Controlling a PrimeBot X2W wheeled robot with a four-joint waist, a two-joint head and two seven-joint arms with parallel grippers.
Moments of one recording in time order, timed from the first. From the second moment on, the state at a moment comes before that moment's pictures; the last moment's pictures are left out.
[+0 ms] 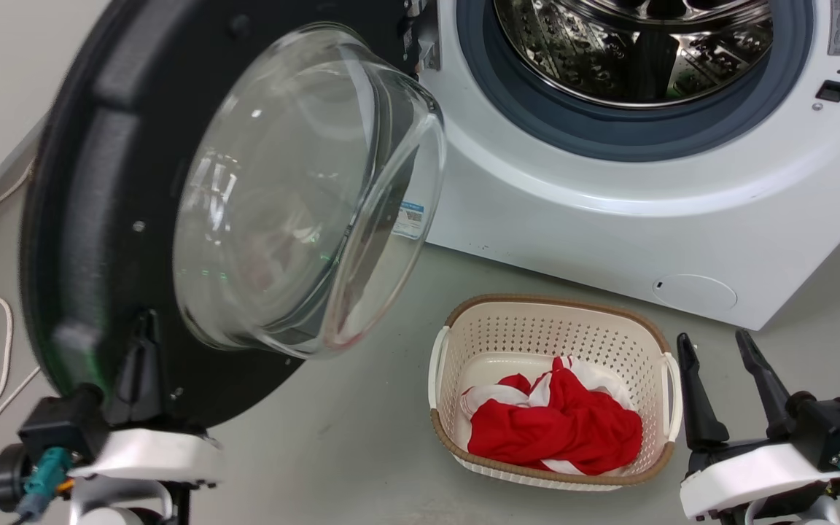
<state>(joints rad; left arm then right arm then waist) -0.01 0.25 -0.09 -0.05 -0.34 0.18 -0.19 0.02 -0.05 -0.01 0.03 0.13 0.13 -0.16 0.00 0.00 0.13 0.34</state>
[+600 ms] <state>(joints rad) -0.22 0.38 0.11 0.25 -0.45 0.15 -0.24 -0.02 -0.05 -0.02 0.01 0.12 0.13 -0.14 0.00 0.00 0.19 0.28</state>
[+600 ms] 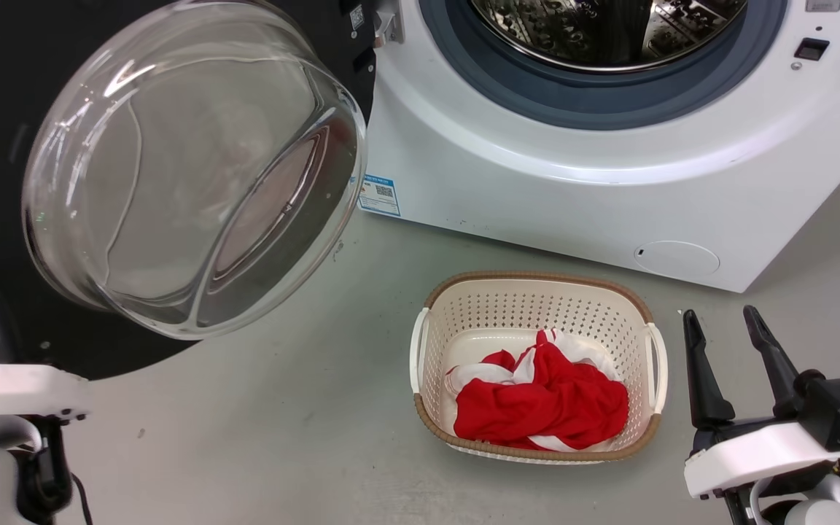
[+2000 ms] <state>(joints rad) 0.02 0.21 -0.03 0.01 -0.29 0.10 -0.26 0.03 -0.05 -0.01 0.06 0.15 0.13 -0.16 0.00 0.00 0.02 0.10</state>
